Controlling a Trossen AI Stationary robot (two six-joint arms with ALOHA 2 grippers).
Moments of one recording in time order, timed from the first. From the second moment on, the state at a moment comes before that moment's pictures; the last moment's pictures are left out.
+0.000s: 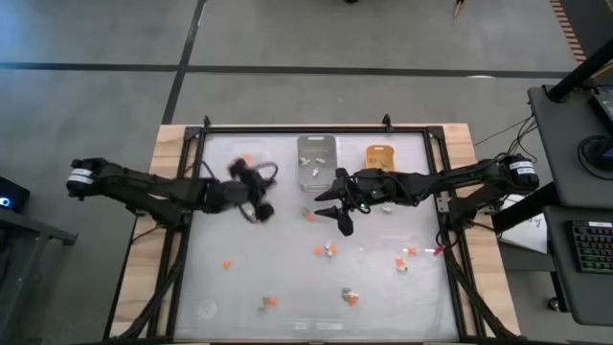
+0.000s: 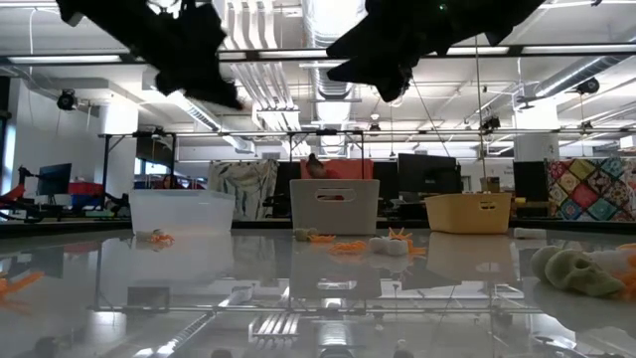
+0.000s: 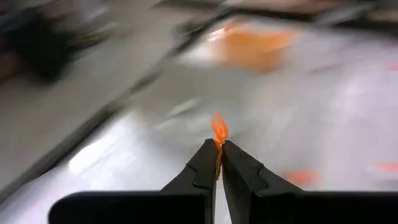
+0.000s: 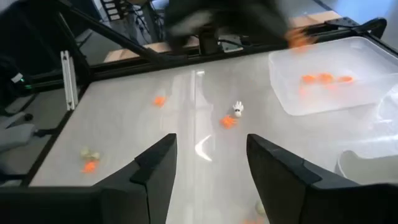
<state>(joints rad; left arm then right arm) -0.07 1.12 0.70 -0.16 -0.64 -0.26 -0.01 1.45 0.88 0.22 -0.10 0.17</state>
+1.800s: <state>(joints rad) -0.02 1.22 0.74 -0.22 -0.54 -0.35 -0.07 1.45 0.90 -1.04 0.18 0.80</state>
